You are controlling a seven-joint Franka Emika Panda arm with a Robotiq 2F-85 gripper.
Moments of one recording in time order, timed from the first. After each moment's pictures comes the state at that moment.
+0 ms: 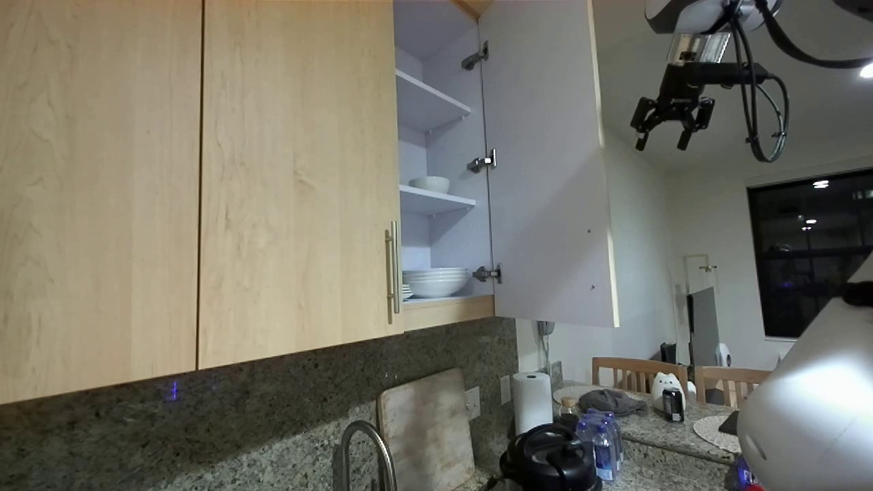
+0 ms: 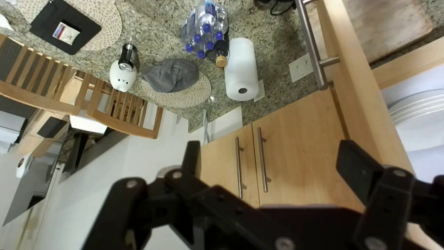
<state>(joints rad) -0.30 -0.49 -0.57 -1.58 -0.12 1.83 -0.19</state>
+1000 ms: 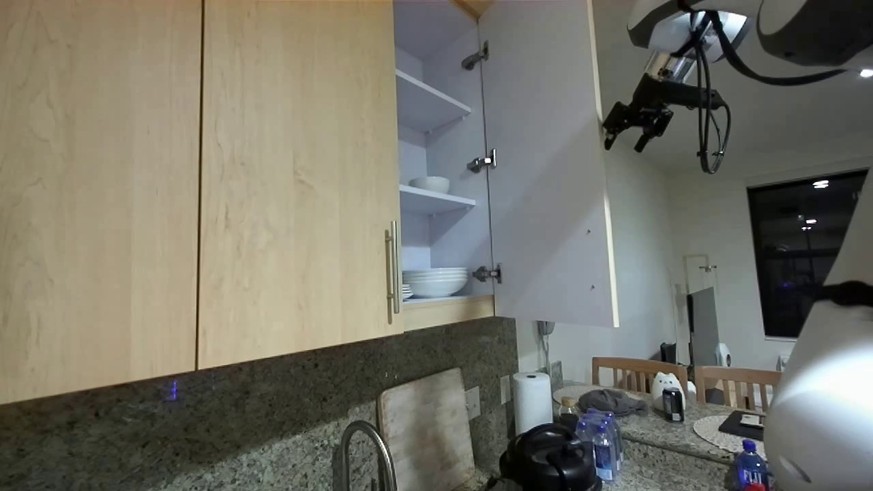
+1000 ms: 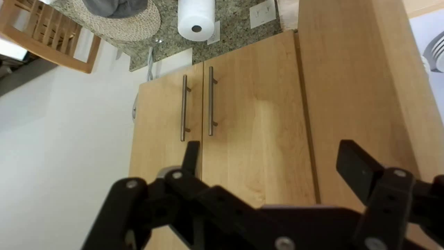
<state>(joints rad) -0.13 -0.33 -0.74 -1.46 0.17 1.98 -0.48</state>
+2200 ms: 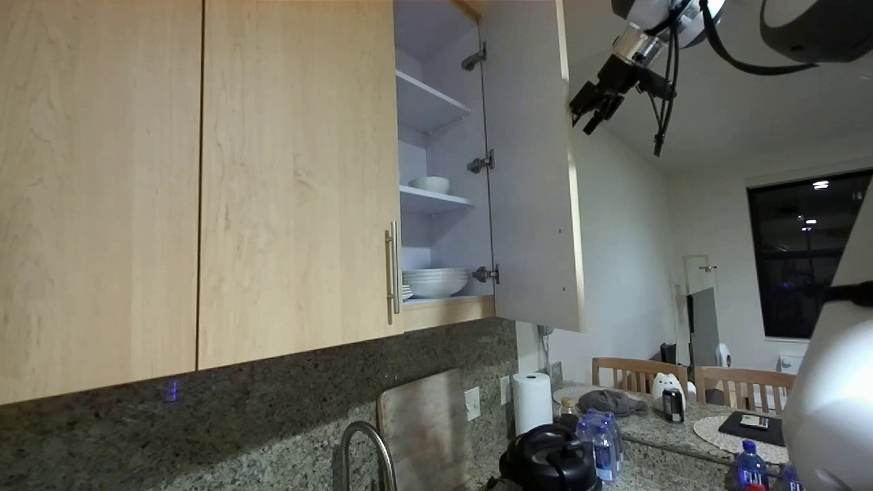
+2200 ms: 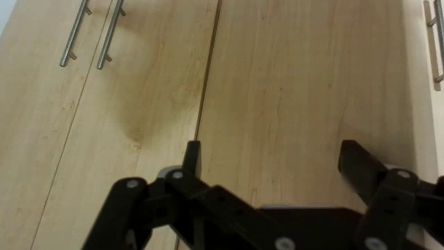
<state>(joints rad) 0.01 -0.35 -0.72 -1.38 0.29 1.89 -0.77</state>
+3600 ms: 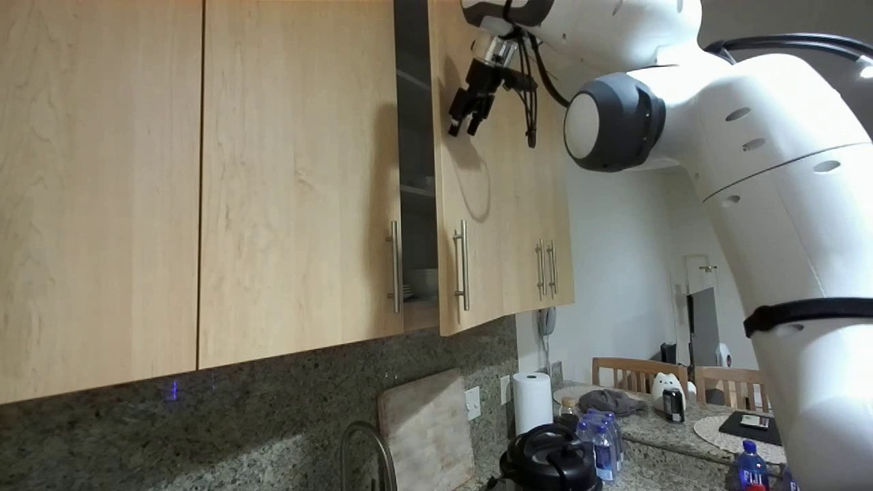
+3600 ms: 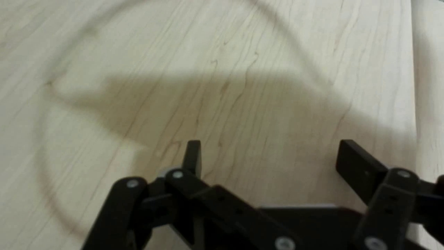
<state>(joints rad) -0.03 0.23 -0.53 -0.65 0.35 1.60 -0.70</state>
